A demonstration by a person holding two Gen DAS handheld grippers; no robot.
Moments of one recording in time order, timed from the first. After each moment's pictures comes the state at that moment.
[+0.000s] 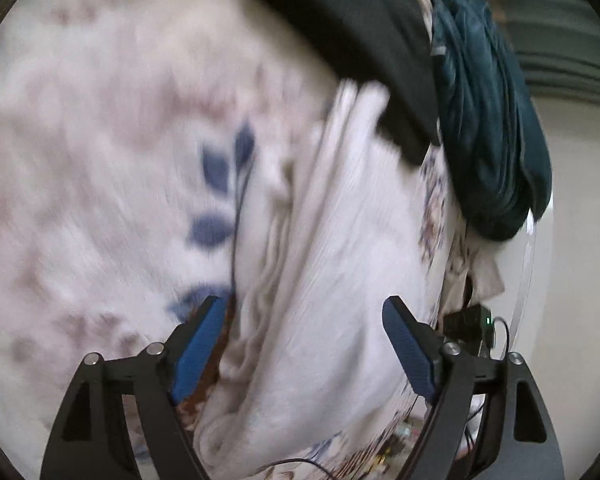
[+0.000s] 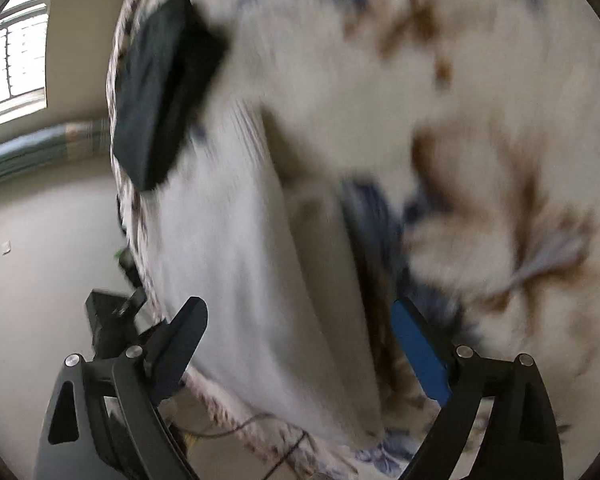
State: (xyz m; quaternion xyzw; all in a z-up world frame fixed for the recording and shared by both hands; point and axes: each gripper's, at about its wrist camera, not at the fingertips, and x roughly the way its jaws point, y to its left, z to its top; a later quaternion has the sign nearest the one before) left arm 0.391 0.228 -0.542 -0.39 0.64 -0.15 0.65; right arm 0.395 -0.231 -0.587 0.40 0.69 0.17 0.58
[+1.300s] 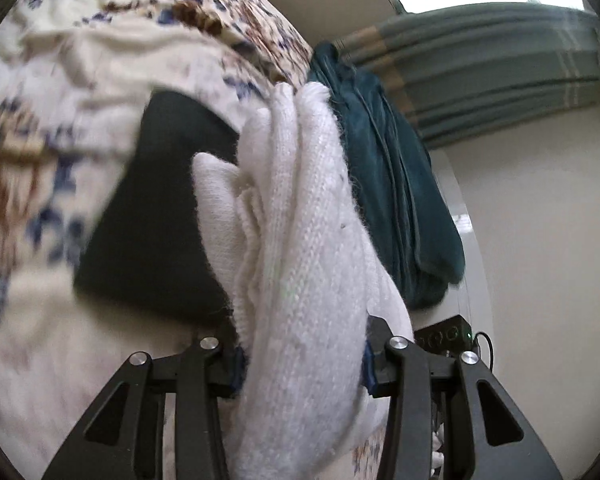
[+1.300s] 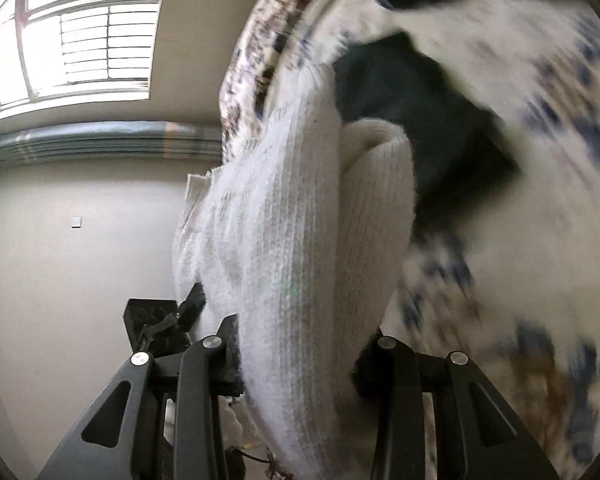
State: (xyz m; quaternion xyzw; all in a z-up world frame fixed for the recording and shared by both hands) left arm 0.564 0.252 -0.405 -0.41 0.45 -0.21 0.77; right arm 0.547 -0.121 -0.437 0.43 0.54 0.28 0.66
